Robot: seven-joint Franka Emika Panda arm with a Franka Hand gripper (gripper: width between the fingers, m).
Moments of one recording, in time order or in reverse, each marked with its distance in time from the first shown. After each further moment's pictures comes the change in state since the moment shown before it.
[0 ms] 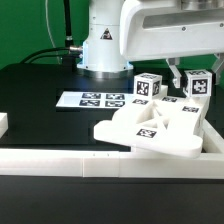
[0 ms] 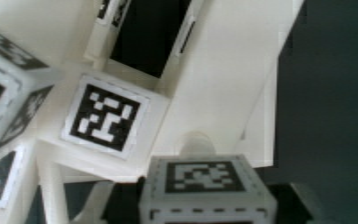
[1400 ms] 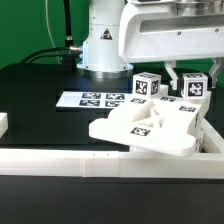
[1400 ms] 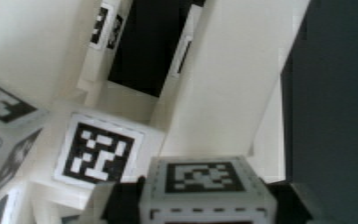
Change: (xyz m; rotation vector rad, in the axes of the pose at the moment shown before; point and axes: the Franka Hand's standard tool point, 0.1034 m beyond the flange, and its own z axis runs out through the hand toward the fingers) arm -0.007 0.001 0.008 0.000 -0.009 0.062
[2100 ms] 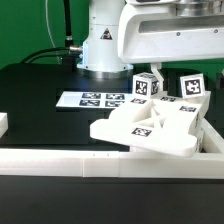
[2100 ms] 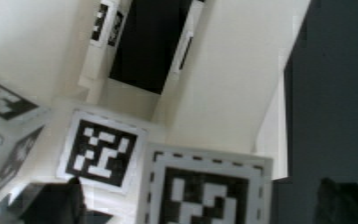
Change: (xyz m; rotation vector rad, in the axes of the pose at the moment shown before) arm 0.000 0.001 0.001 0.000 -0.001 0.001
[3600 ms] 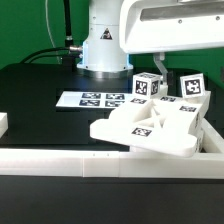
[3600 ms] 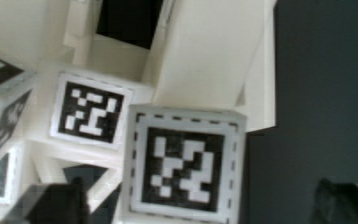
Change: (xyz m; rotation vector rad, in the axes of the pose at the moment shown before) arm 0.006 -0.004 -0.011 0.012 0.176 0.026
